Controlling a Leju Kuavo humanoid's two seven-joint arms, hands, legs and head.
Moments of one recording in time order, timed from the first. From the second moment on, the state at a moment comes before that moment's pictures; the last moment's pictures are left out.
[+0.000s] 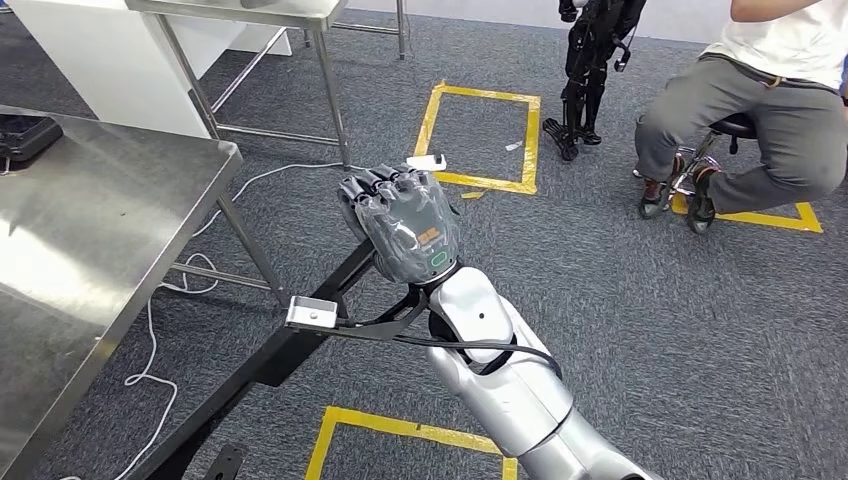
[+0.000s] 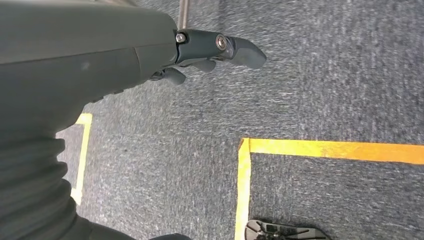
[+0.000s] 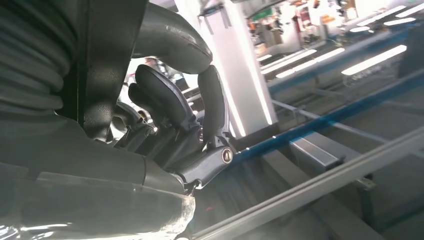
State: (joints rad) left arm -0.09 -0.09 0.39 -0.19 -0.69 0.13 0.20; right arm -0.56 0.17 0.69 -1.03 1.39 -0.45 -0.05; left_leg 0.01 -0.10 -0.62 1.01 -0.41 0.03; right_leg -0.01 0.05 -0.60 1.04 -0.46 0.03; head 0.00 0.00
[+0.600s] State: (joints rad) left arm -0.09 -0.09 0.39 -0.19 -0.70 0.13 0.20; right arm -0.57 0.18 0.68 -1.05 1.40 -0.43 -0.04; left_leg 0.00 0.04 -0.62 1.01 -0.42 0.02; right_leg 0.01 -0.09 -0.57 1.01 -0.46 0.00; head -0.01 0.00
